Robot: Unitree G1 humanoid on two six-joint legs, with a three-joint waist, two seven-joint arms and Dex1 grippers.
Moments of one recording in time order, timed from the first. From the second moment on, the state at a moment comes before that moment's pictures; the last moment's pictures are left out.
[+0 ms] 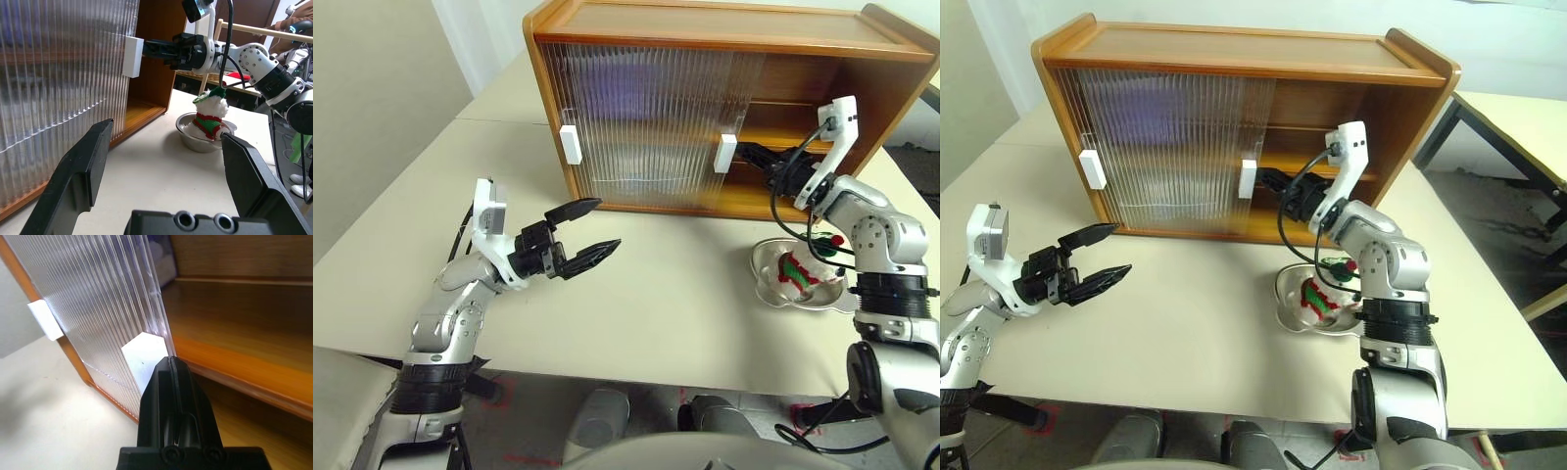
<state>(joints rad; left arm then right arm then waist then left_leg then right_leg) -0.13 0.53 0.13 -0.12 -0.66 0.20 -1.11 -0.60 -0.41 -0.19 0.10 0.55 0.64 0.67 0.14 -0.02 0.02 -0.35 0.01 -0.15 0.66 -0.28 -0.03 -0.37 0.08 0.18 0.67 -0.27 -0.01</state>
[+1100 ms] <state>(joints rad) -0.18 0.49 0.14 -0.16 -0.72 0.25 -1.06 -0.44 -0.84 -0.36 -0.04 0.77 0.84 0.95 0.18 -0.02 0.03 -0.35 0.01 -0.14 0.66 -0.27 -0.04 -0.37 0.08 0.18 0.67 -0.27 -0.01</state>
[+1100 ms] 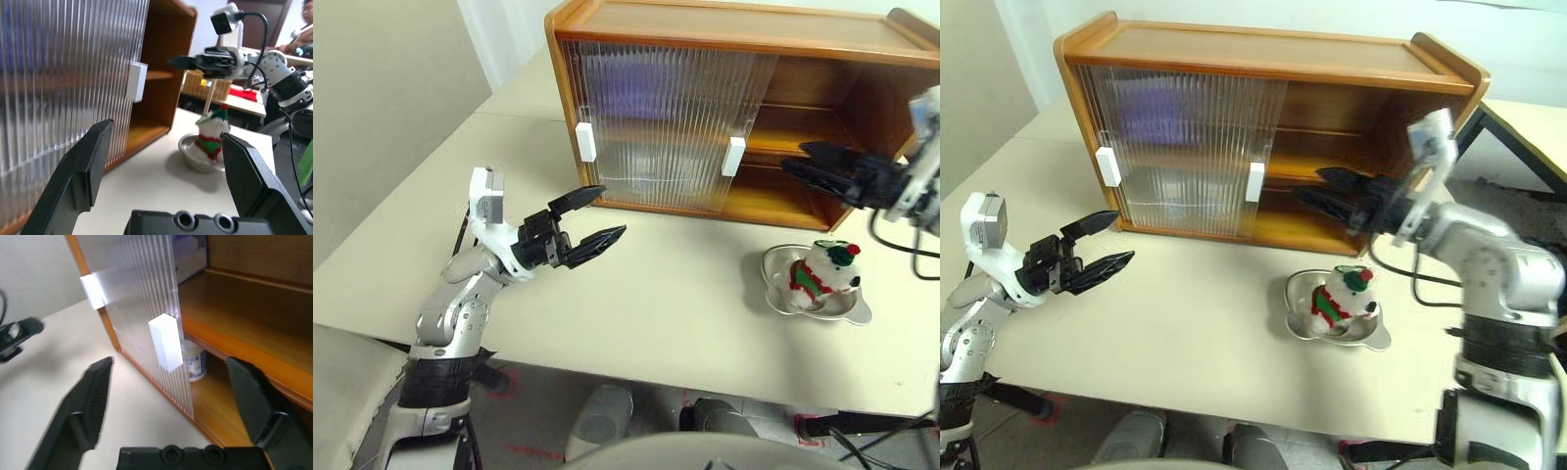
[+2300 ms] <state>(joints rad) -0.22 0.50 0.13 -0.08 -0.69 0.25 -1.13 0.09 -0.75 -0.48 -0.16 0.70 0.49 1.10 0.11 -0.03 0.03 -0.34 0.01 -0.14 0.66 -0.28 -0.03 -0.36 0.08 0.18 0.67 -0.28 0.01</state>
